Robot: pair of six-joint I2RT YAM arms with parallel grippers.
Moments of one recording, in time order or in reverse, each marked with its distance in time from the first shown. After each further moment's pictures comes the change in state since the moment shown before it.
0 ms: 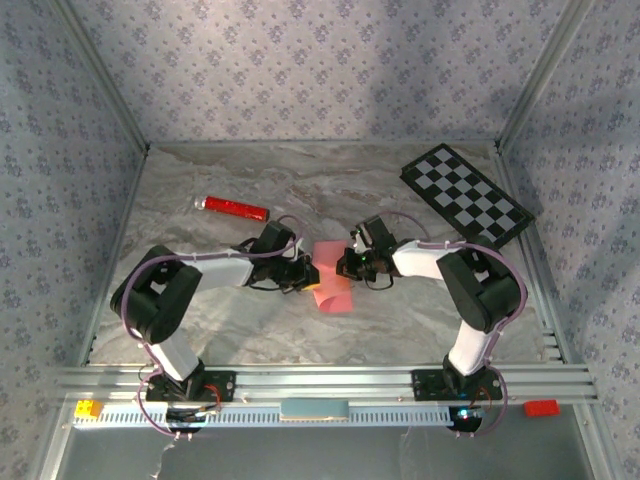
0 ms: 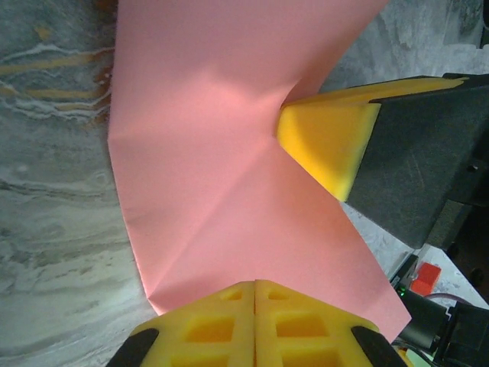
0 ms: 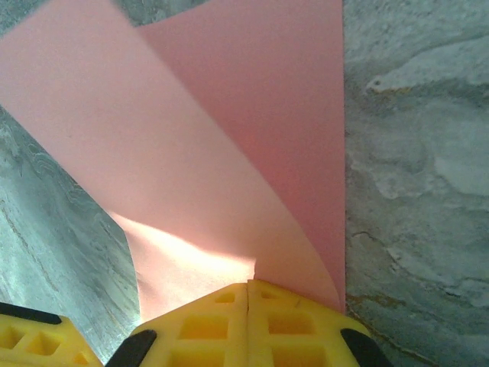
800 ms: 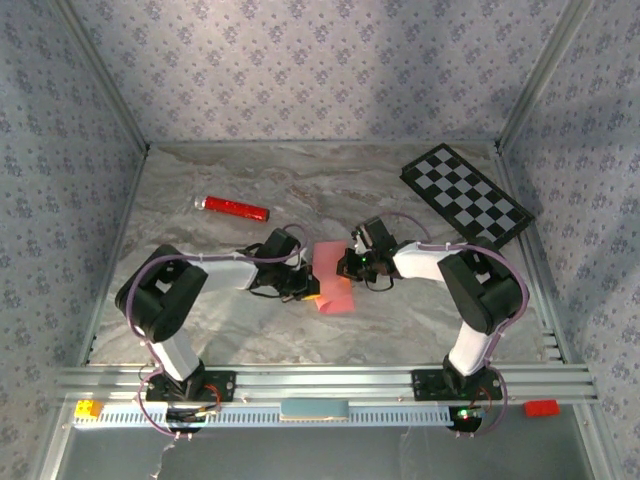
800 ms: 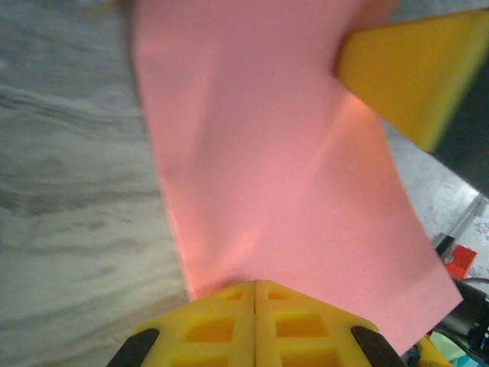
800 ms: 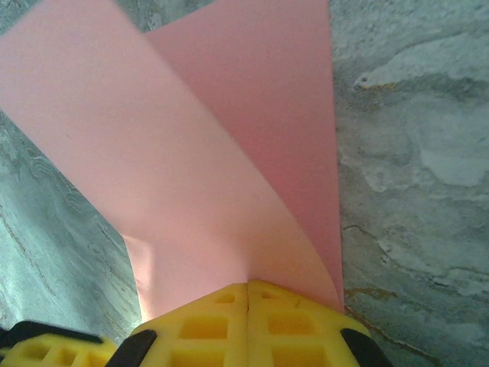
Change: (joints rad) left arm -0.042 0.009 -0.002 -0.072 -0.018 0.029; right arm 0.006 -0.012 -0.016 0.015 0.022 0.018
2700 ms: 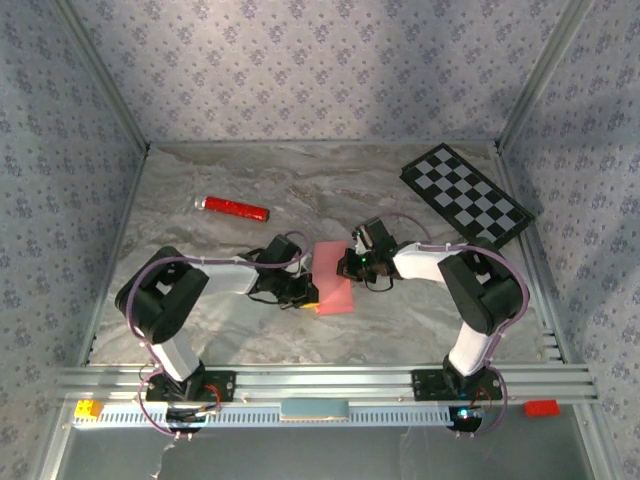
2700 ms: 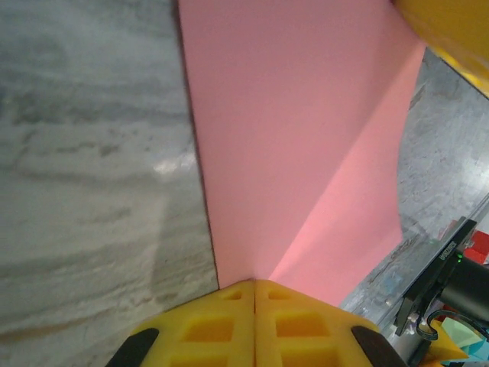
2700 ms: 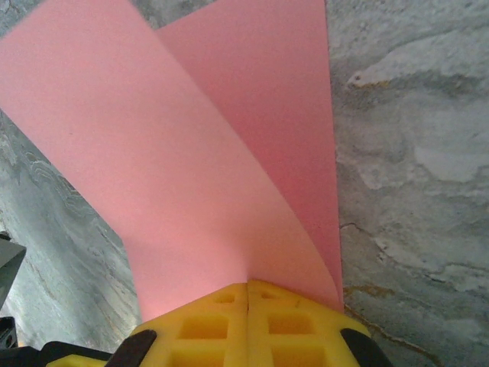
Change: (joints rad) left arm -0.025 -0.004 -0.039 -0.027 -0.001 0.006; right arm 0.004 -0.003 -0.006 0.006 0.011 0.015
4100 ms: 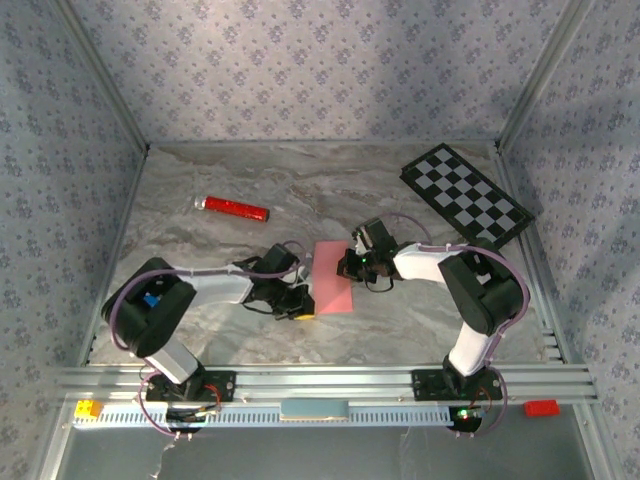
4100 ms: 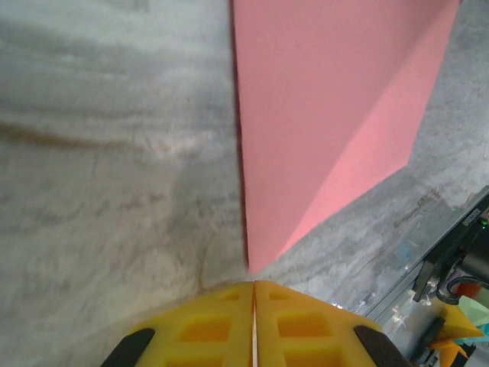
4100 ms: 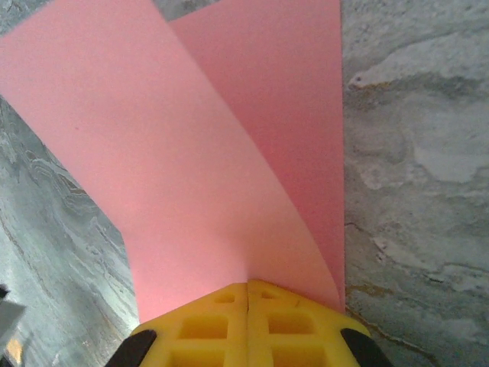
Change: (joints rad) left arm -0.042 -0.113 -0.068 -0.080 -0.022 -0.005; right arm 0.000 -0.003 -0.006 0.007 0.004 -0.019
